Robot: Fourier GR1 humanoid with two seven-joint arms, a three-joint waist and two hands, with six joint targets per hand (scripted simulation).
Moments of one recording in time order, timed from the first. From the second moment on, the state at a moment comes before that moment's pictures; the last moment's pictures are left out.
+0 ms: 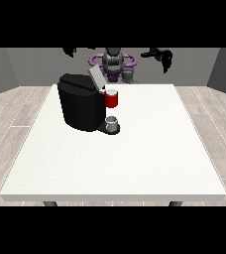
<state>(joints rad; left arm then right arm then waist) -0.51 0.02 0.33 -0.88 -0.18 -0.31 -0.20 -0.24 -0.19 -0.05 -1.43 -0.05 0.01 0.03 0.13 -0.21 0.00</state>
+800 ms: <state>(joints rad) -0.33 0.02 0.21 -1.22 -0.04 -0.26 -0.11 -0.42 -0.18 -0.10 -1.27 -0.07 0.06 0.00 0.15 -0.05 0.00</state>
